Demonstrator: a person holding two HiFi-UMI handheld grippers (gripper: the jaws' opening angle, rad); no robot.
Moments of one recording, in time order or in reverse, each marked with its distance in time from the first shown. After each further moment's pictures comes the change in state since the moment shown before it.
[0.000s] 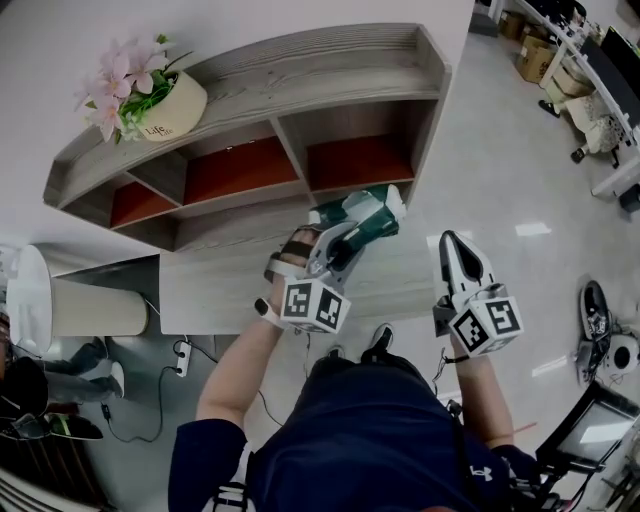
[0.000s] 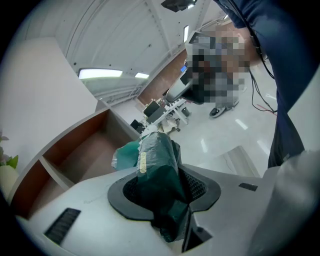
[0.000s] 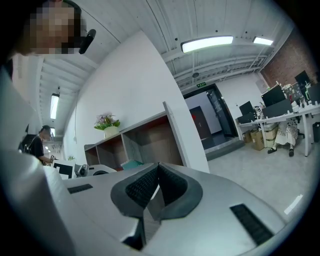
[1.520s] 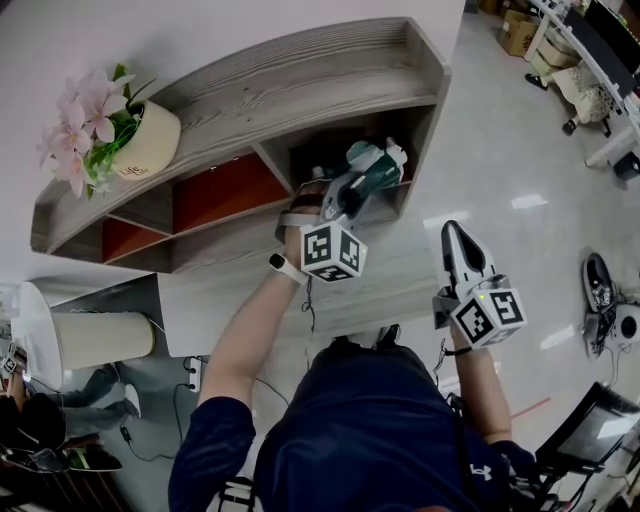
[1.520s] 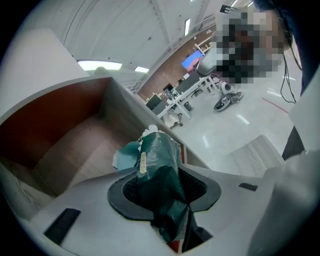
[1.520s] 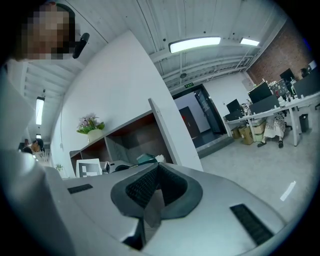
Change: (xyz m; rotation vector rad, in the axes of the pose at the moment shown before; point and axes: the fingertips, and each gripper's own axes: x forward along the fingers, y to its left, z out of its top) left arm 0.105 0.077 -0.032 0.015 0.047 0.002; right arm 0.037 -0.023 0.000 0.082 -0.020 -0.117
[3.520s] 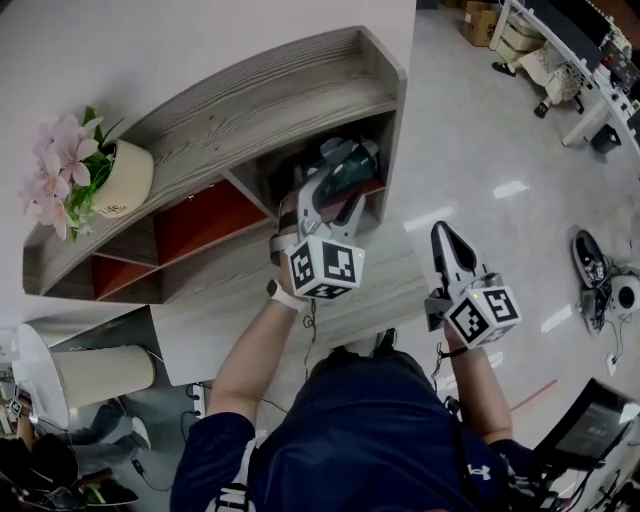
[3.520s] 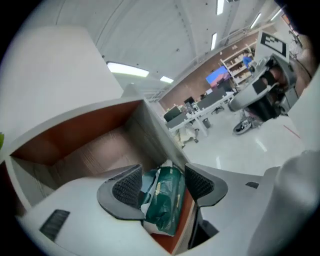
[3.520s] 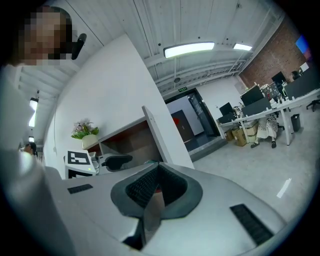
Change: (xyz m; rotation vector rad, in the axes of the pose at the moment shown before) left arm -0.022 0.042 0.052 -0.246 -0.110 0.135; right arm -0.013 -0.013 0.014 0.026 -0.040 -0.070
